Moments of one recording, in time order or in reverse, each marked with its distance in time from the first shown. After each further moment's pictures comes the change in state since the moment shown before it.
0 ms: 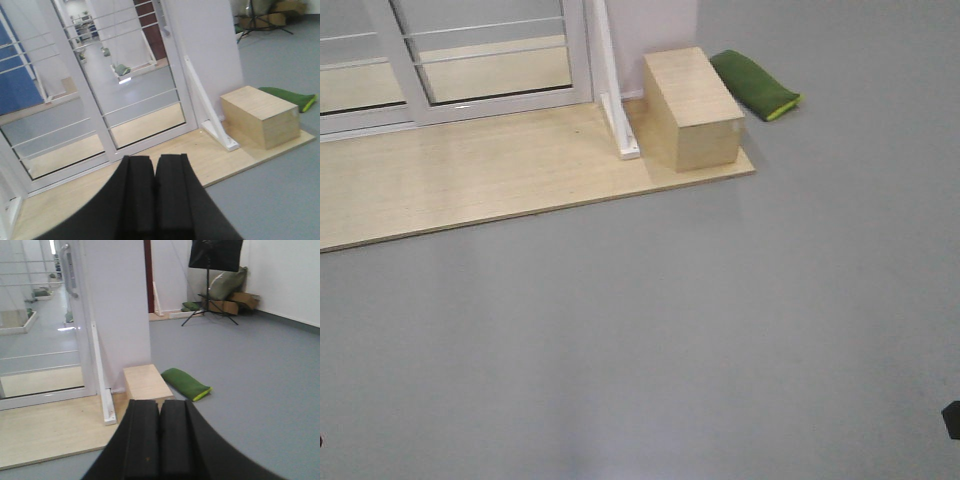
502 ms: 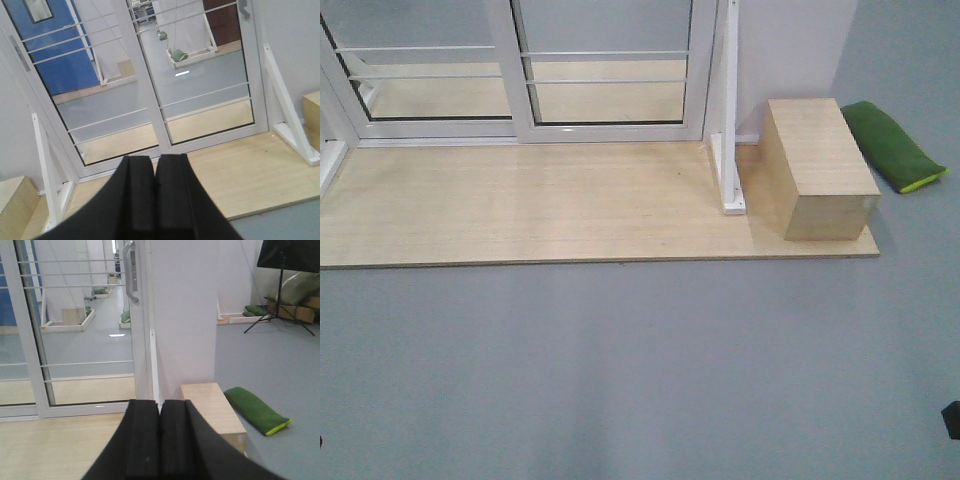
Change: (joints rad) left arm 0.000 0.000 0.000 0.000 0.000 0.000; right arm 0.000 0.000 0.000 0.000 0.000 0.000
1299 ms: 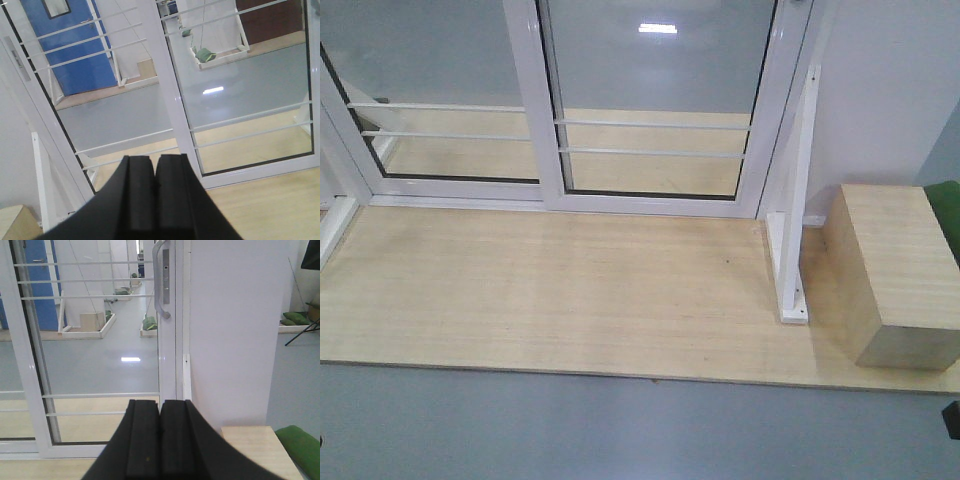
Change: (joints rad) left arm 0.000 0.000 0.000 0.000 0.000 0.000; right arm 0.000 0.000 0.000 0.000 0.000 0.000
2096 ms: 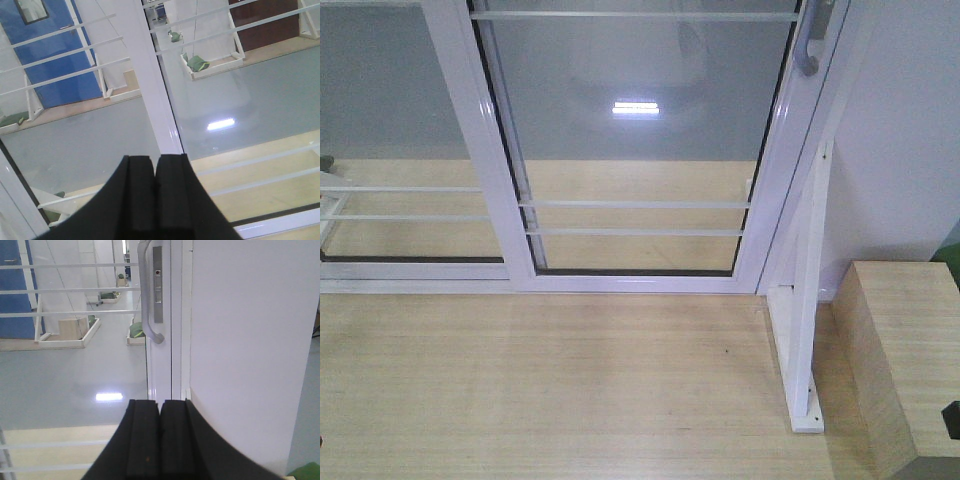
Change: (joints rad) left arm 0.000 0.000 0.000 0.000 0.000 0.000; right arm 0.000 0.000 0.000 0.000 0.000 0.000
